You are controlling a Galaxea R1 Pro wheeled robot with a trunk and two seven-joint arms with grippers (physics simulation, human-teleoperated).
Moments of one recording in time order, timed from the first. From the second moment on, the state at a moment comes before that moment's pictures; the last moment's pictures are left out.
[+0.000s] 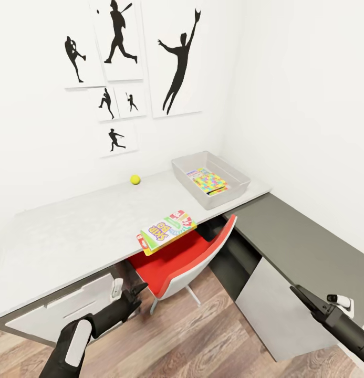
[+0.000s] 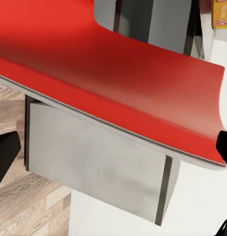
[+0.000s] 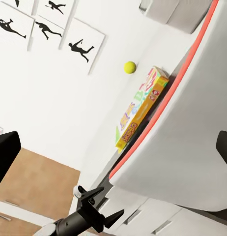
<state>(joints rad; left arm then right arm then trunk) -0.37 -0.09 0.42 -0.93 0.54 0.80 -0.57 -0.10 -0.32 -0.45 -1.18 -0.79 0.60 1.21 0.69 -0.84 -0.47</state>
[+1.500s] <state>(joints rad) -0.37 -0.09 0.41 -0.98 0.54 0.78 -0.57 -0.10 -0.32 -0.43 -1.20 -0.79 0.60 1.21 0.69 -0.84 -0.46</state>
